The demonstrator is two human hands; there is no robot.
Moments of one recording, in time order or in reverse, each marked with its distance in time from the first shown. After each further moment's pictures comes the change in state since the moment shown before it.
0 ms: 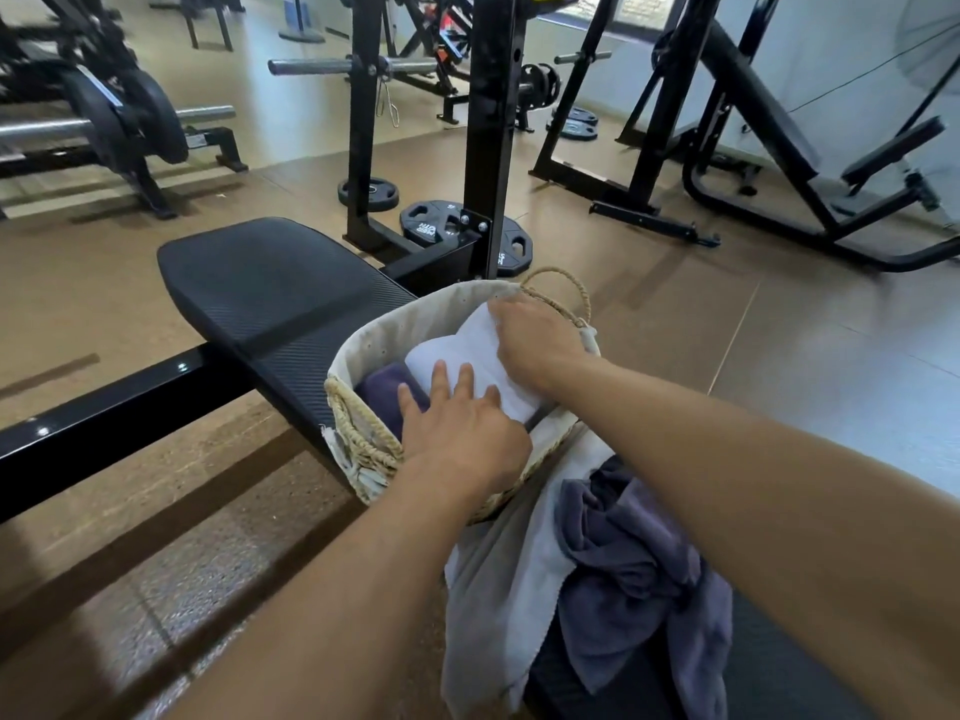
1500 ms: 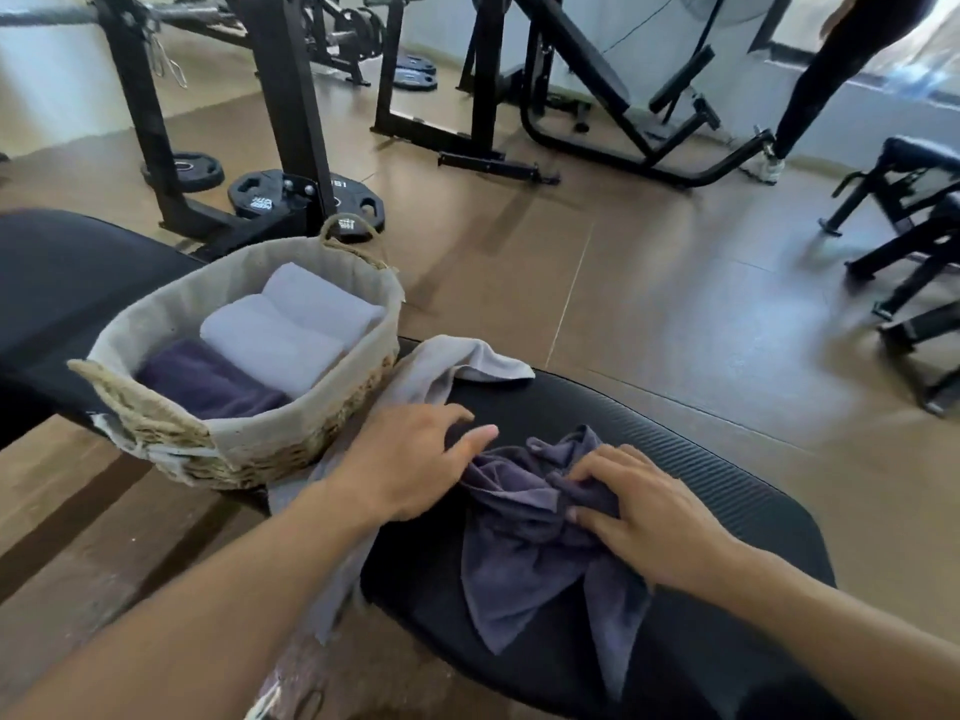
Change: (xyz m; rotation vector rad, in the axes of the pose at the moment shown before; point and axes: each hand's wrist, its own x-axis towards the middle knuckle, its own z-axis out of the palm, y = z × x) left_hand -0.042 0.081 0.073 -0.142 0.099 0.547; right_hand -0.359 0.125 -0.034 0.169 -0.133 0.240
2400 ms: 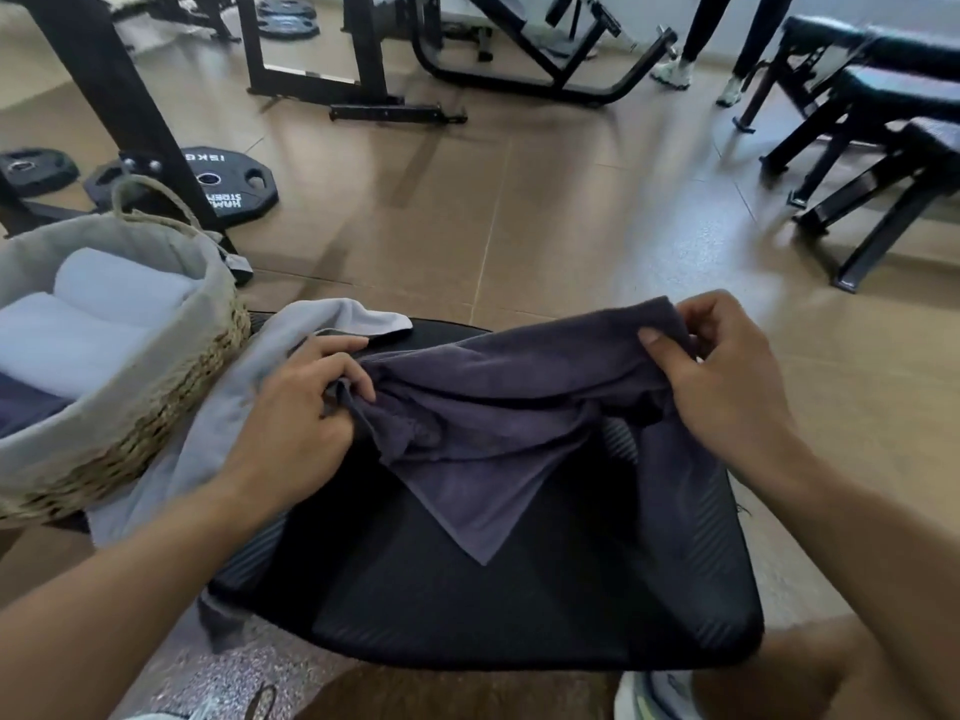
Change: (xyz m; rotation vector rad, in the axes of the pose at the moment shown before) left_hand 0.015 0.039 0.032 -0.317 0.267 0.183; right_hand -0.062 0.079 -0.068 0.527 0.731 0.556
